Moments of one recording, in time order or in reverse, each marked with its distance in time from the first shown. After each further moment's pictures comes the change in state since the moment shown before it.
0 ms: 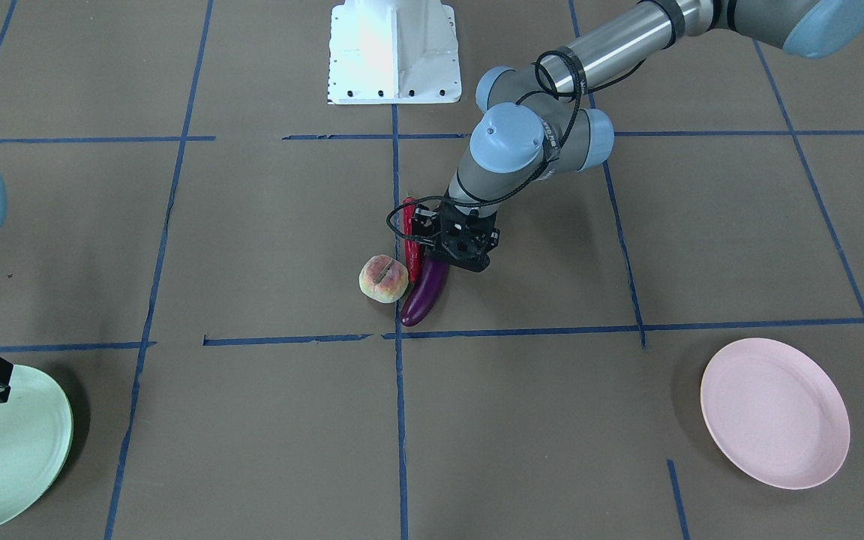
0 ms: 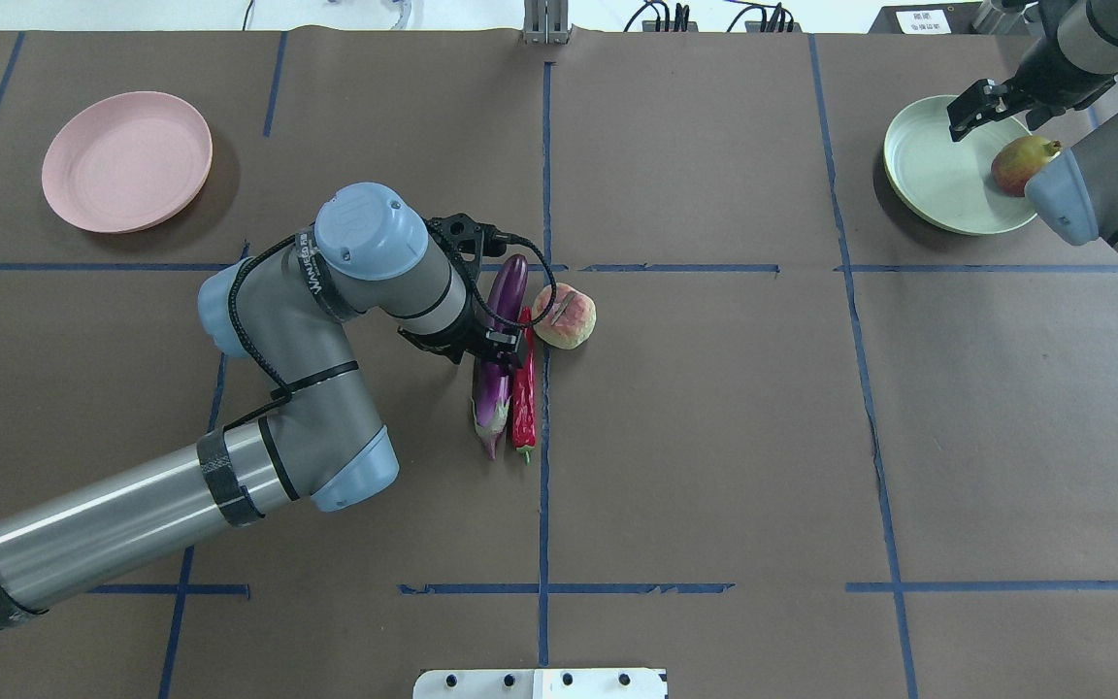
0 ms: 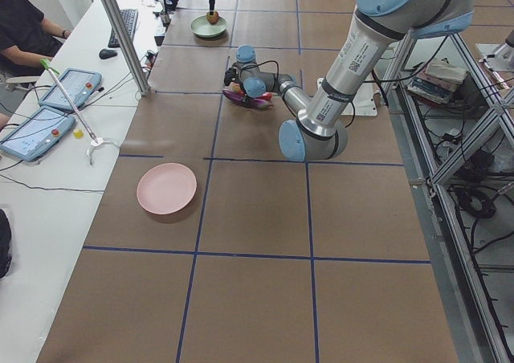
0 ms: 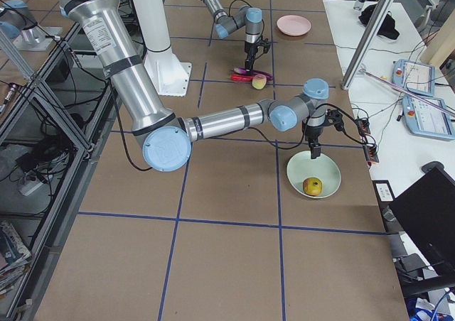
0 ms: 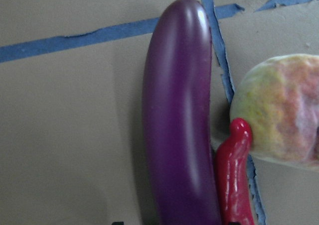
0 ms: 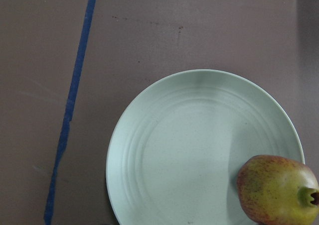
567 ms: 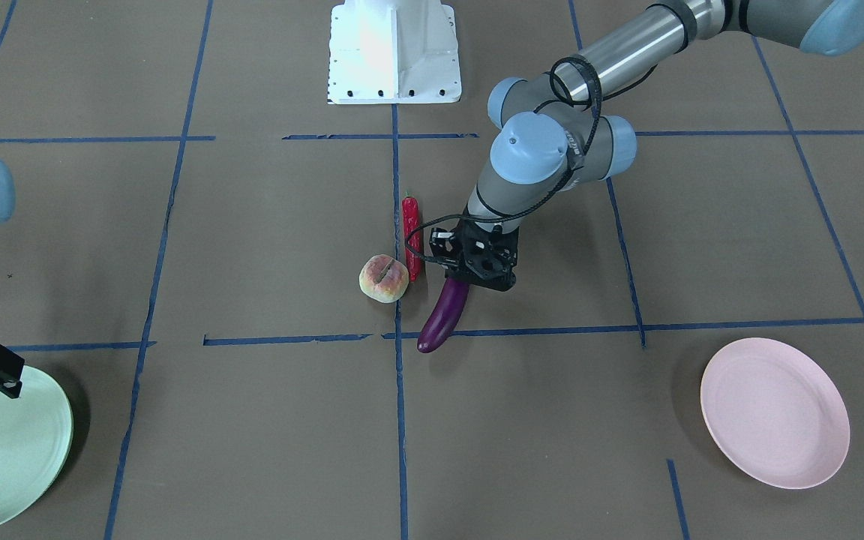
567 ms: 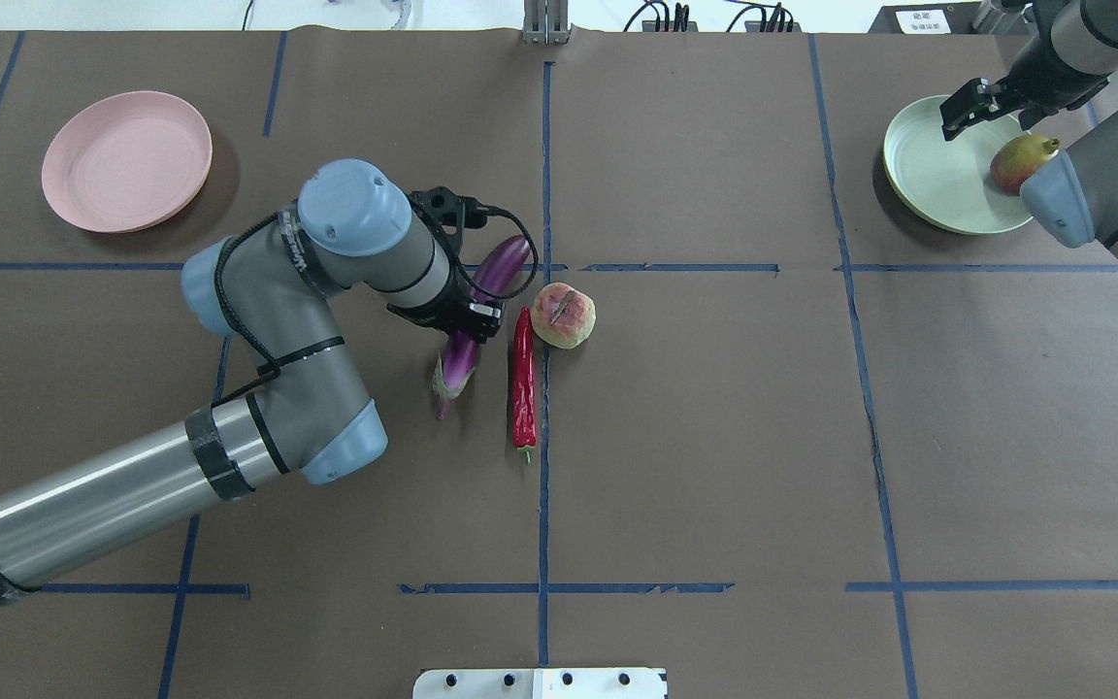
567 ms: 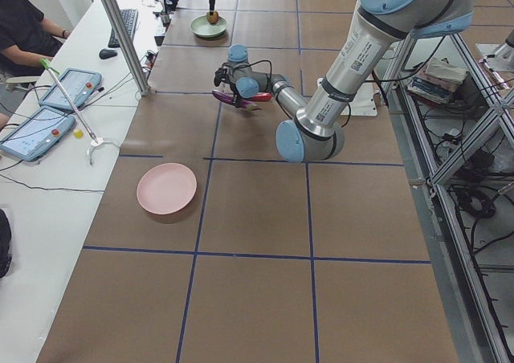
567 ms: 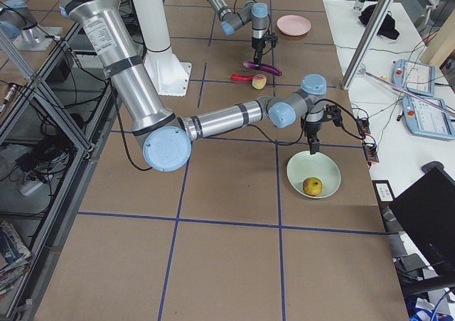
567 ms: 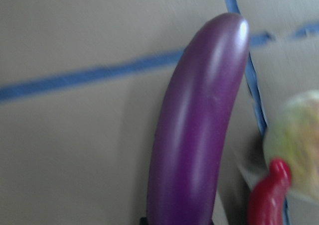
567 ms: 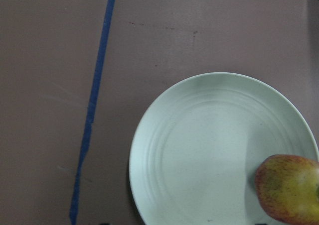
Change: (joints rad) left arm -0.103 0.015 -0.014 0.002 0.022 -0.019; right arm -0.028 -0.004 0.063 -0.004 0.000 0.072
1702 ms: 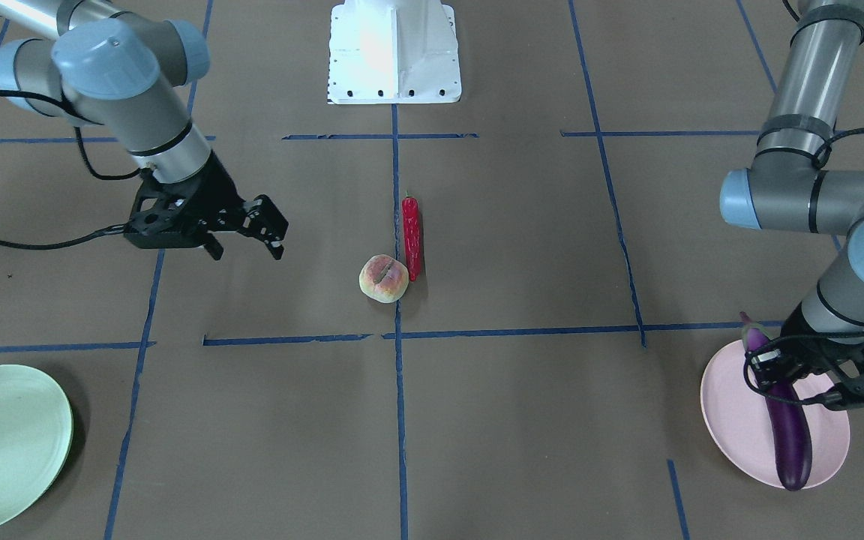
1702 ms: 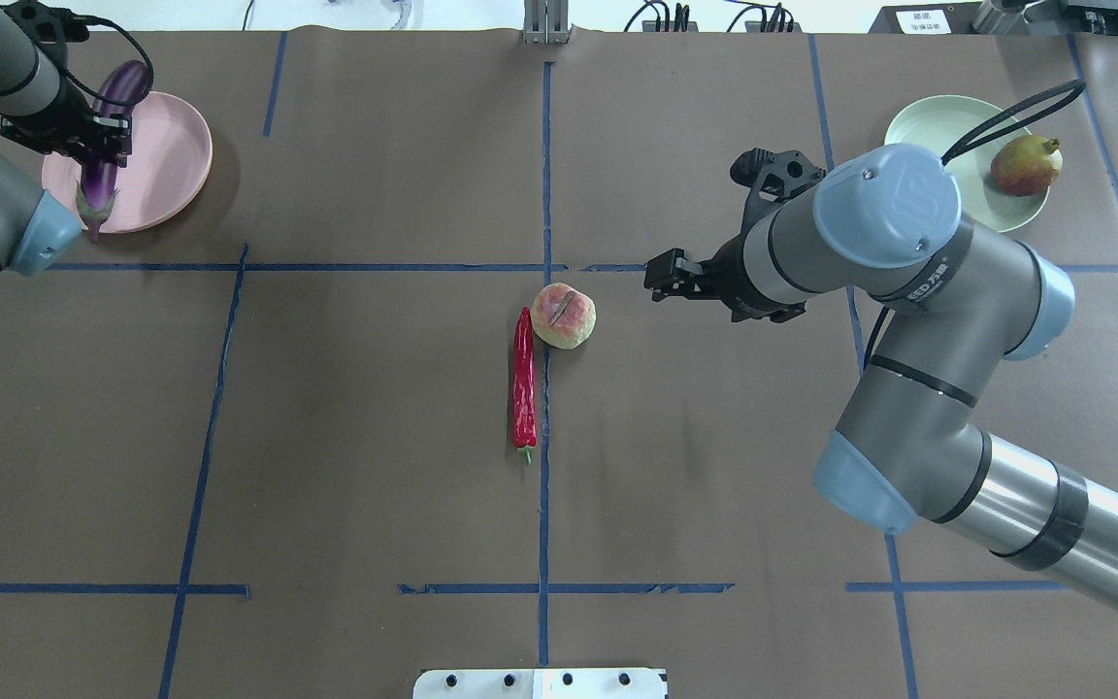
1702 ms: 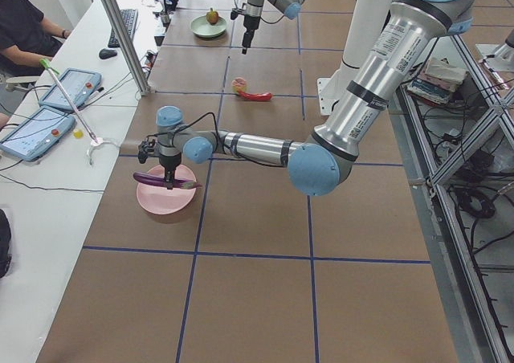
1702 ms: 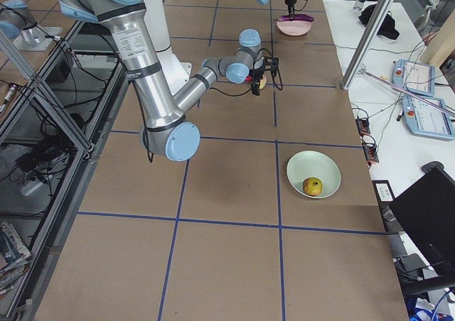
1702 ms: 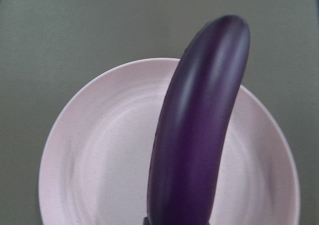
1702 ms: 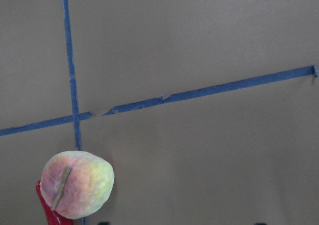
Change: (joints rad) left arm -0.437 0.172 0.306 -0.055 -0.003 0.251; right arm -0.526 0.008 0.406 -0.010 -0.242 0.821
